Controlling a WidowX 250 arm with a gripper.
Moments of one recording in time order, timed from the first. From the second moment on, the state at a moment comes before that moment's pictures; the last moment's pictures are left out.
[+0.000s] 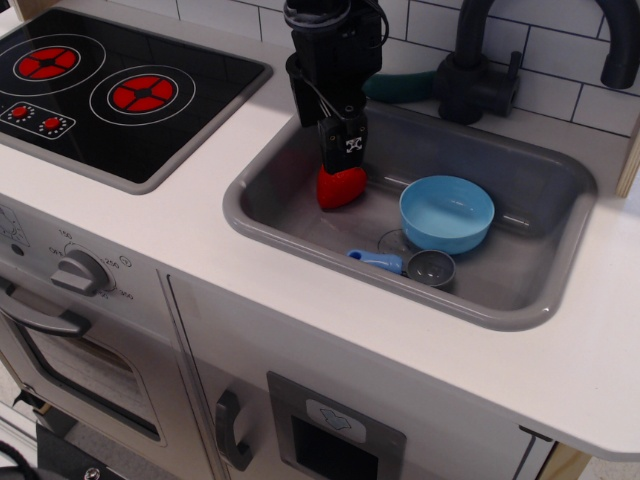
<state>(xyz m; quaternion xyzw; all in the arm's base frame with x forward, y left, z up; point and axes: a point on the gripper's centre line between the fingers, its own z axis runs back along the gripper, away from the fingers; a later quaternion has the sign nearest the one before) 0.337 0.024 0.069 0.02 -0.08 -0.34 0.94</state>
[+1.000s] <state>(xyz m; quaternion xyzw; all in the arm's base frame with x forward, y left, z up) 0.317 -0.012 0.016 0.03 -0.03 -0.40 0.91</state>
